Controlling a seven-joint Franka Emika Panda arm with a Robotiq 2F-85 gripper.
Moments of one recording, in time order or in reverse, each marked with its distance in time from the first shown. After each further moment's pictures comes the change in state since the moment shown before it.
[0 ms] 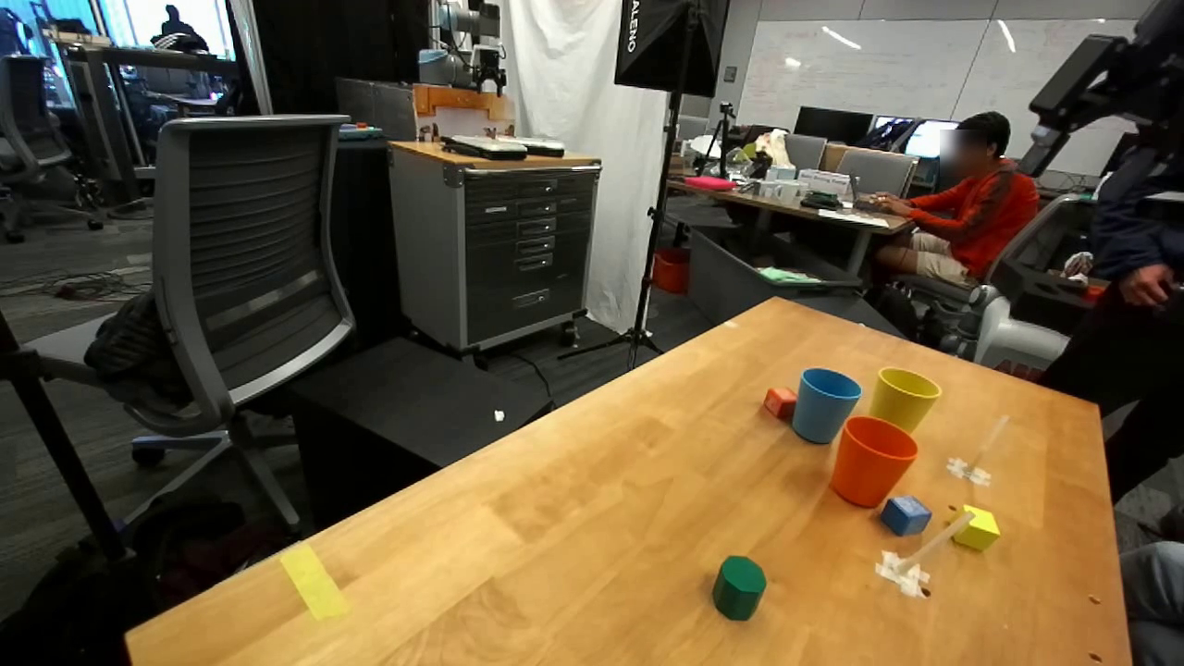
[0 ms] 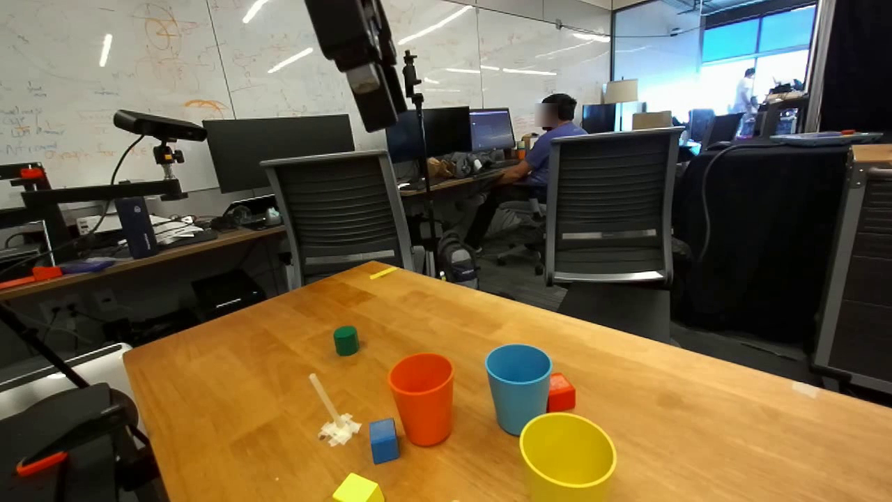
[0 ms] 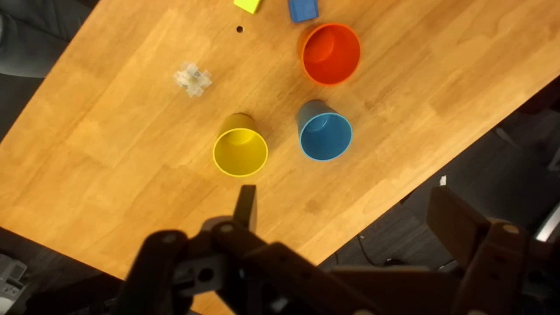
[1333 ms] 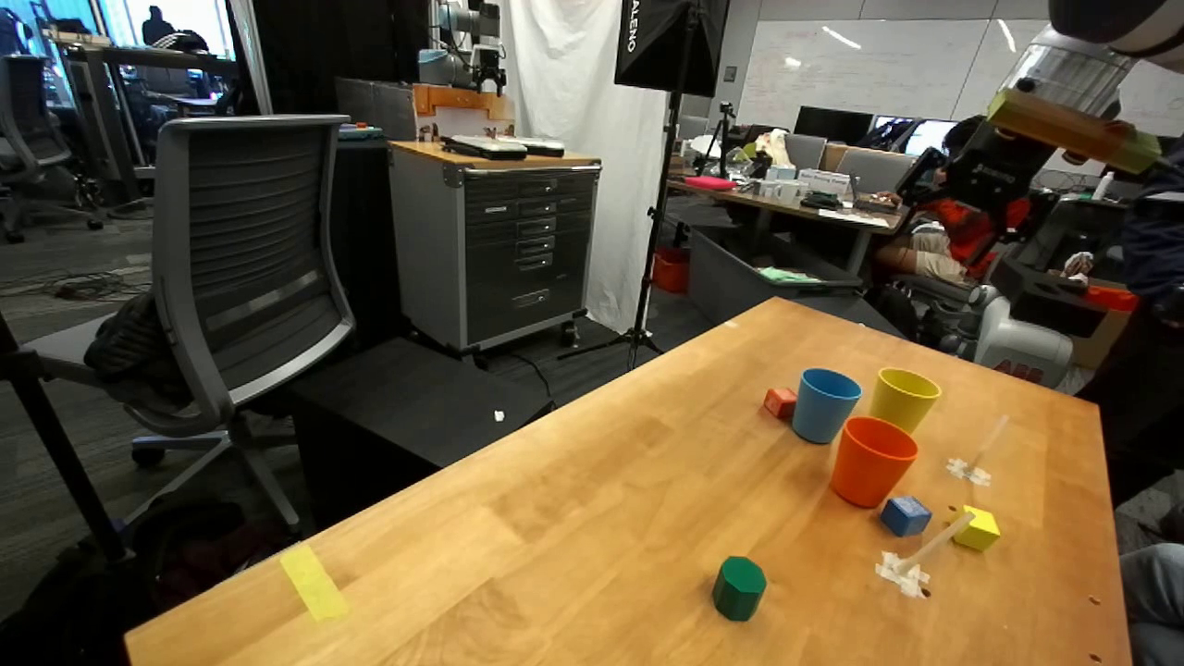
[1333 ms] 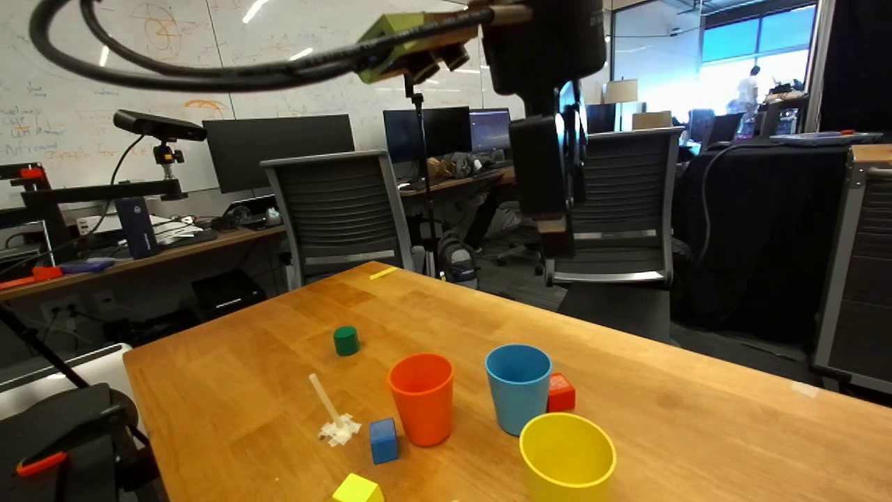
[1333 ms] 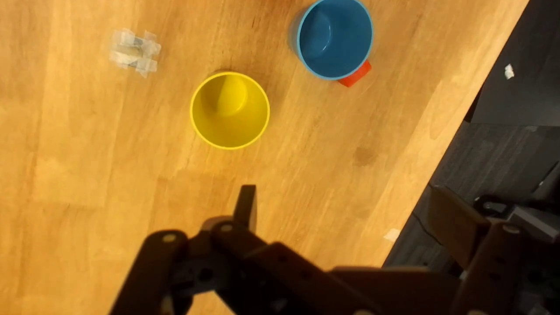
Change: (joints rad) arm -0.029 0.496 -0.070 0.313 0.219 0.145 0.186
